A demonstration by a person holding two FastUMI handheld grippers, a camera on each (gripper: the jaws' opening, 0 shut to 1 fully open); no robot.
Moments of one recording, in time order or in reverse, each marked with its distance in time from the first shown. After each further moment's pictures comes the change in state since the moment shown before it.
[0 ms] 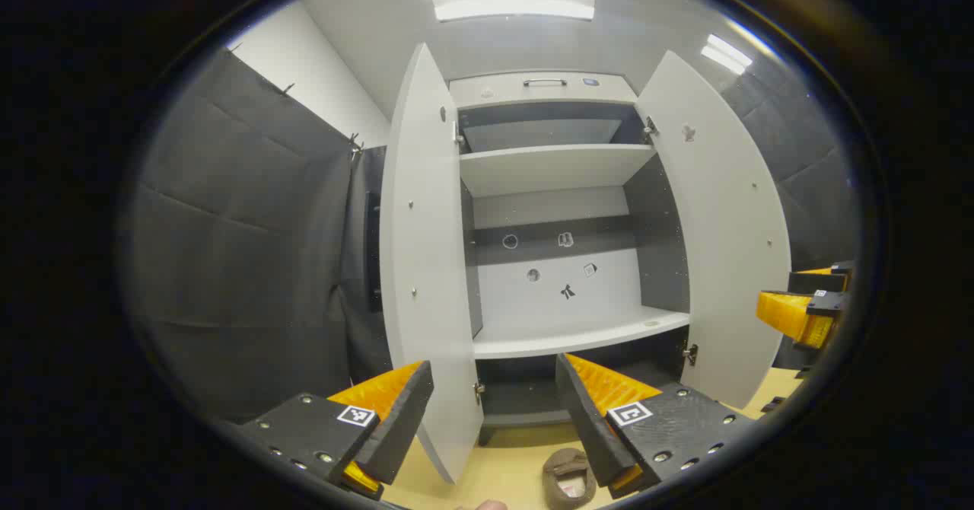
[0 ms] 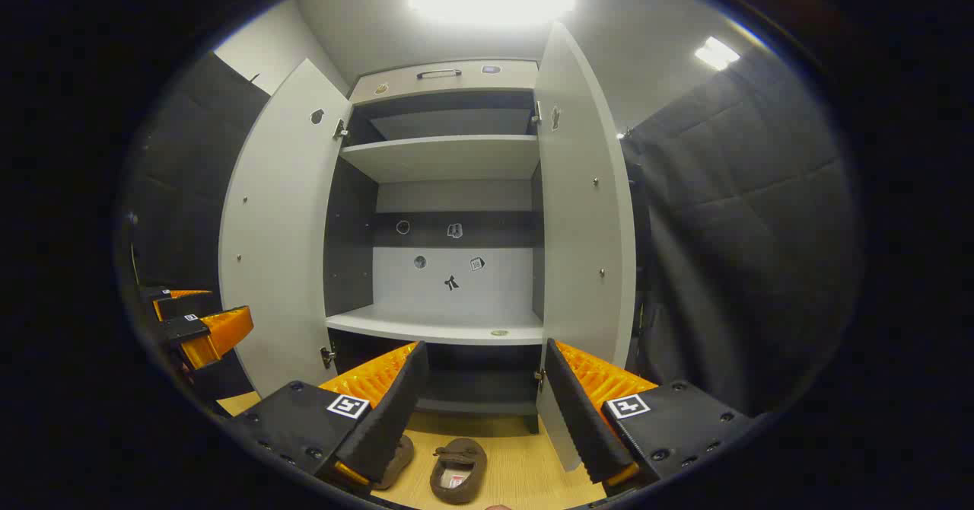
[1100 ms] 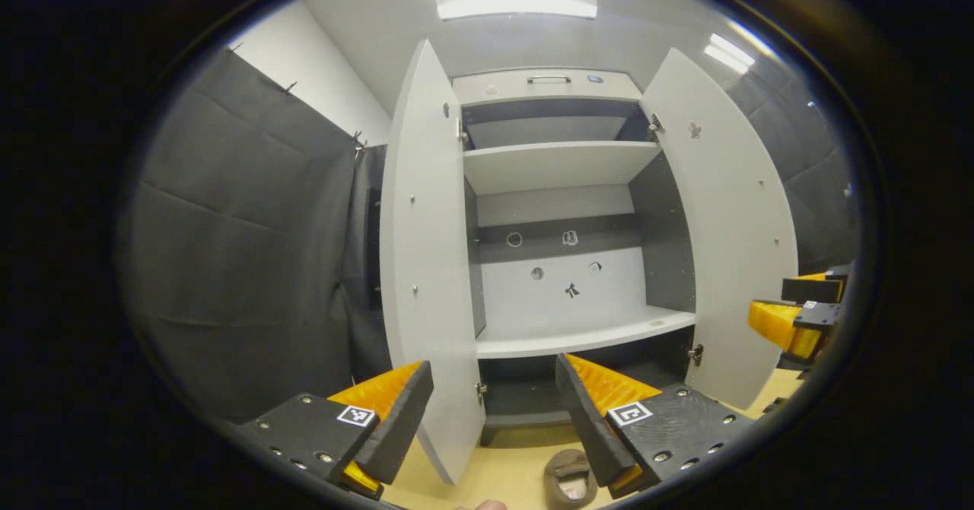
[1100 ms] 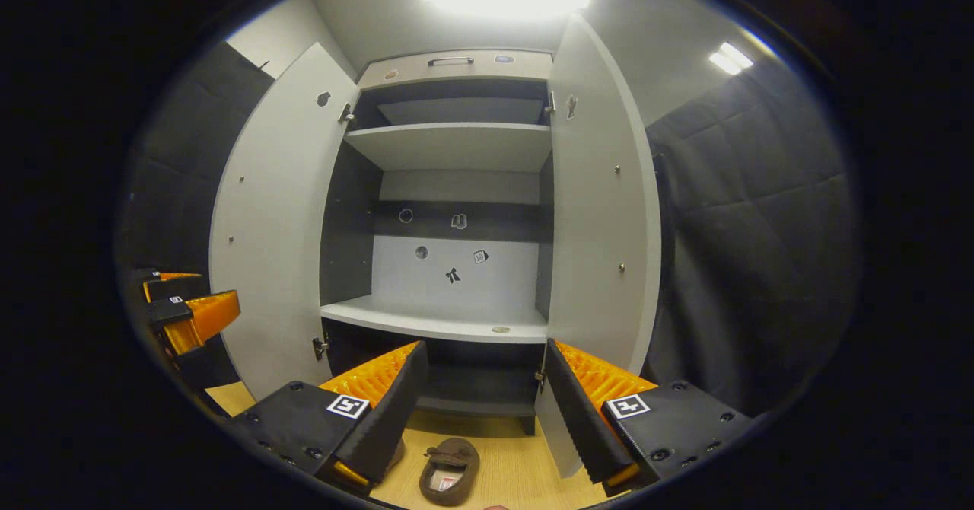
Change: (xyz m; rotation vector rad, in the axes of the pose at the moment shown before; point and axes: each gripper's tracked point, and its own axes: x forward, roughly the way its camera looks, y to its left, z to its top) left arm 0.005 0.005 -0.005 -0.004 0.007 0.028; right arm 0.027 0.007 -0.017 -0.059 0.030 0.027
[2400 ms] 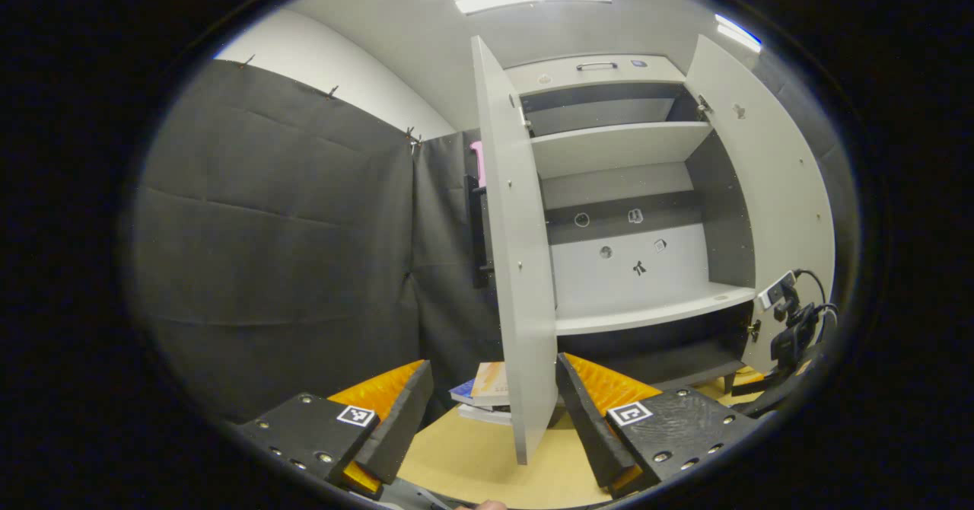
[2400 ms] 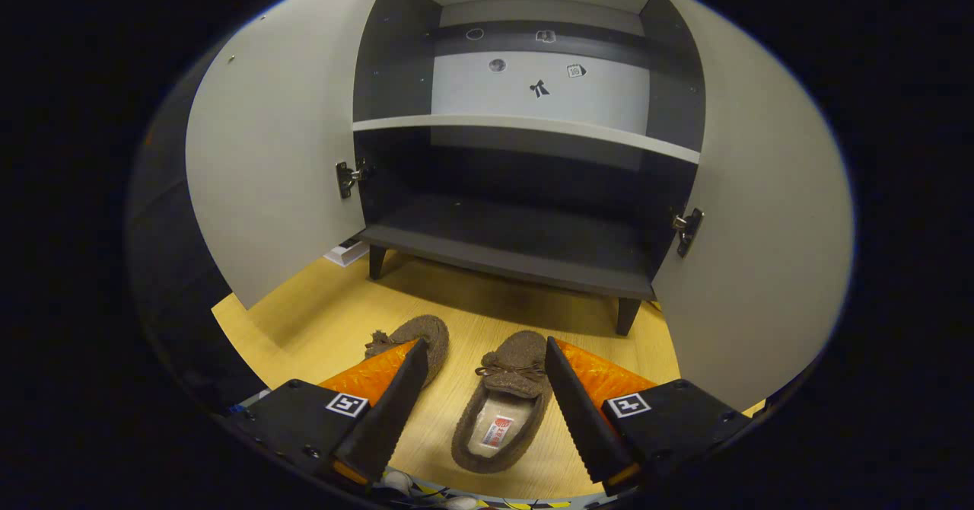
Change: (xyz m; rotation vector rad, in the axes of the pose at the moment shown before) left arm -0.040 0.079 -0.016 0.054 0.074 0.237; right arm 0.064 0.090 -0.232 -0.065 0.611 0.286
